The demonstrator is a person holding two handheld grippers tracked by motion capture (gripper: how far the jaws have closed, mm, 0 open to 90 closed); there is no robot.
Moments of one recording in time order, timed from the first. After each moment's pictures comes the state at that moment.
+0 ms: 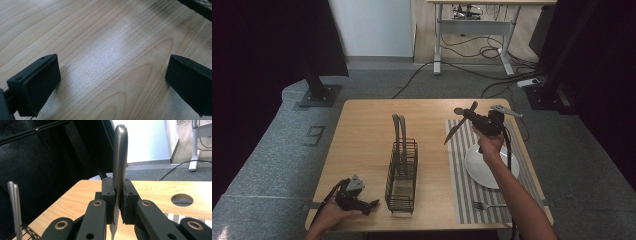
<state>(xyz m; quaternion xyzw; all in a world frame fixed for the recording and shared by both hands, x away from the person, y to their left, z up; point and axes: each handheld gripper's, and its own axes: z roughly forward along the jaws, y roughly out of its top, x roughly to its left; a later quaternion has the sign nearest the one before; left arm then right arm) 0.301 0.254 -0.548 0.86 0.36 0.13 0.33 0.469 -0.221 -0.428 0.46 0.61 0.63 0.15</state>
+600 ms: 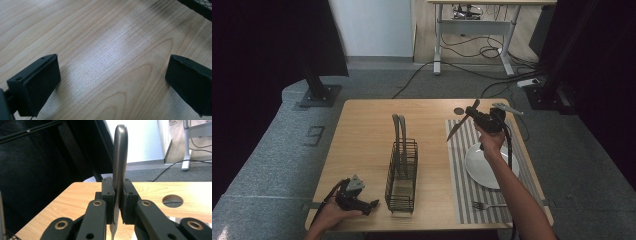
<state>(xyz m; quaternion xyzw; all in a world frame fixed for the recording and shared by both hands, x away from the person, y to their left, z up) 0.301 0.254 -0.548 0.86 0.36 0.13 0.33 0.482 -0.229 -0.432 0.47 0.60 0.62 0.16</state>
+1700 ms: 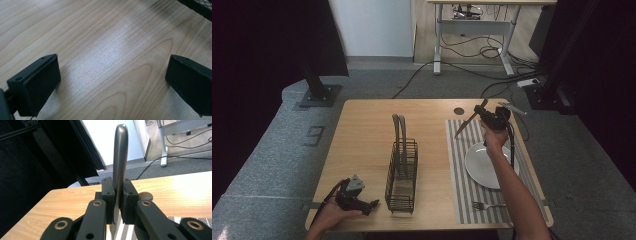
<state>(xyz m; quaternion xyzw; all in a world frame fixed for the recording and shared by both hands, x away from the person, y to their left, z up) 0.301 0.254 -0.548 0.86 0.36 0.13 0.33 0.514 -0.256 -0.460 0.53 0.56 0.60 0.19</state>
